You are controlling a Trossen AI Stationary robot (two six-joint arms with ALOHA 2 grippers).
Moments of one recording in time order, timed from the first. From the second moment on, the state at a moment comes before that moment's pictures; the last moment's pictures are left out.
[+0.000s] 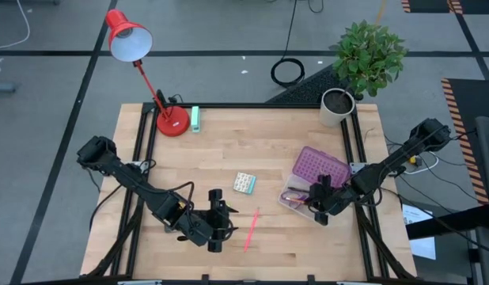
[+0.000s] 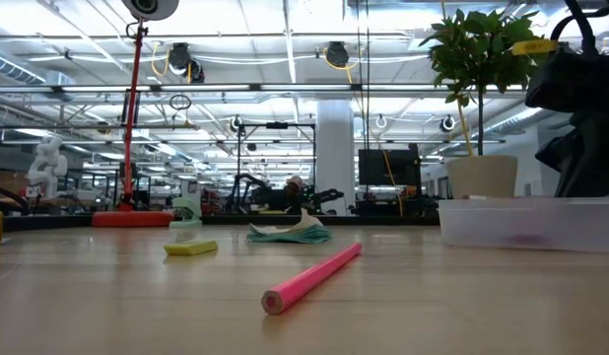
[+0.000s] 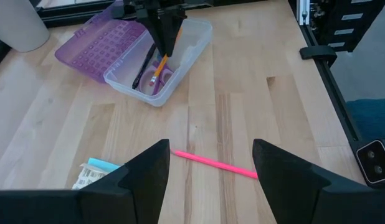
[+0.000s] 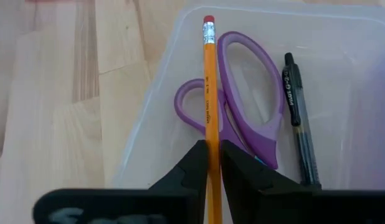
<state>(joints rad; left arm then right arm) -0.59 1.62 1.24 -0.34 -0.53 -0.30 0.59 1.07 0.32 -0.20 0.34 0.77</state>
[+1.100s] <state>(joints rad) -0.61 1.68 1.24 -0.33 -0.57 -0.35 0.58 0.99 0.32 0.11 0.36 0.57</state>
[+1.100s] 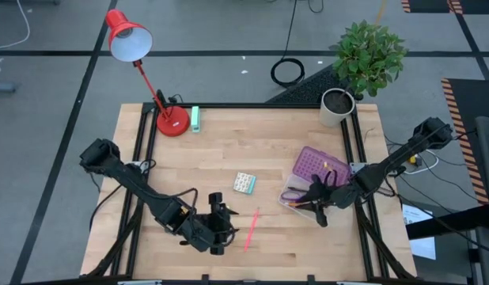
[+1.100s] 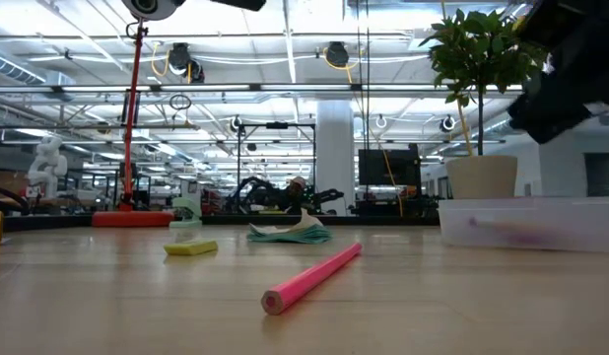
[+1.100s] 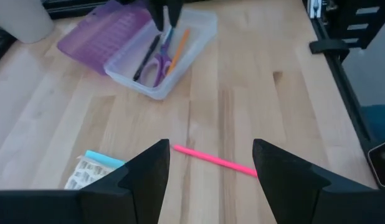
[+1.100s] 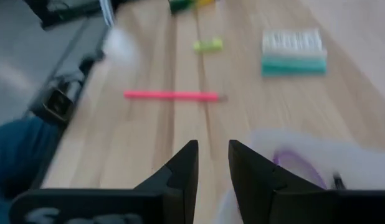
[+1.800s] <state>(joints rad) -0.53 1.96 1.24 -0.19 -0.41 -0.47 0.54 1.25 0.61 0.19 0.31 0.14</state>
